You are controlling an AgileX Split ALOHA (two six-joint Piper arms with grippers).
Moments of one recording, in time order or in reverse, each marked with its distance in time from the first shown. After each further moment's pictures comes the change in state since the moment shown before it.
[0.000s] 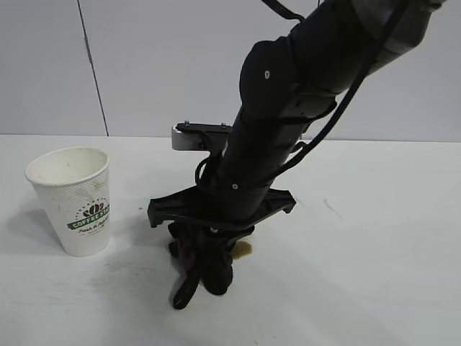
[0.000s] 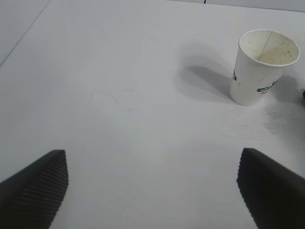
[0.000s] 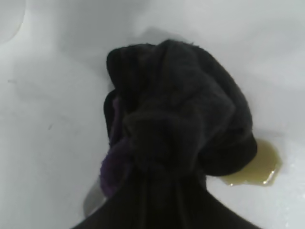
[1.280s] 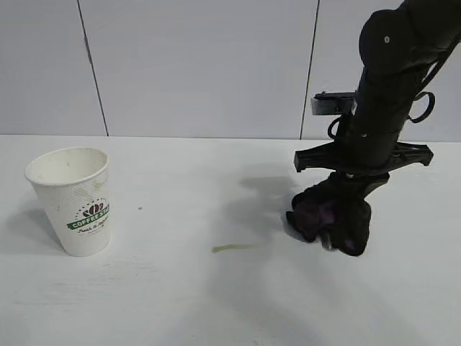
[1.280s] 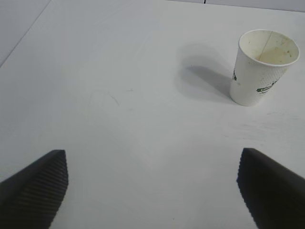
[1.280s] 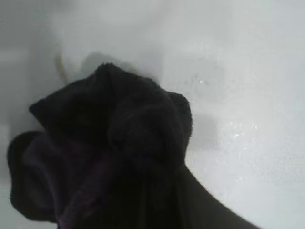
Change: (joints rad) left arm 0.000 0.000 0.000 0.000 0.000 0.000; right arm -0.372 -0.033 -0.043 -0.334 0.150 0.279
